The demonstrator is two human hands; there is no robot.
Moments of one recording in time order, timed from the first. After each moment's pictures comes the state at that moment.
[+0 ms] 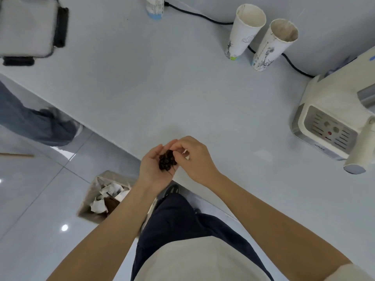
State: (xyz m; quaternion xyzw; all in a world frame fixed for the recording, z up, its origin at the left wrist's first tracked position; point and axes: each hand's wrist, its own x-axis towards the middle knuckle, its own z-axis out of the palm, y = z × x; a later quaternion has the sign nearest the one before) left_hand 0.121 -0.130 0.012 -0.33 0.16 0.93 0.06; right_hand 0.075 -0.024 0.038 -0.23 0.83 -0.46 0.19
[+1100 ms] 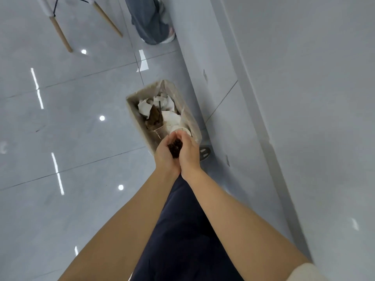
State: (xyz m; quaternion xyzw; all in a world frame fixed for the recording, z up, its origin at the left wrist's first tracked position) left_hand 0.293 -0.097 -0.143 -0.58 -0.01 0.76 -0.28; right_hand 0.257 -0.070 -0.148 0.00 0.67 -0.52 0.53
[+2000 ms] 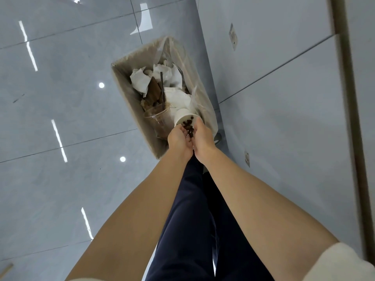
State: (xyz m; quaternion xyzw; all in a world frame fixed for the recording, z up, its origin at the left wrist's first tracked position) left_hand 0.267 -0.135 -0.305 -0.68 -0.05 0.70 -0.20; right_hand 0.223 -0.114 -0.309 0.17 0.66 -0.38 0.62
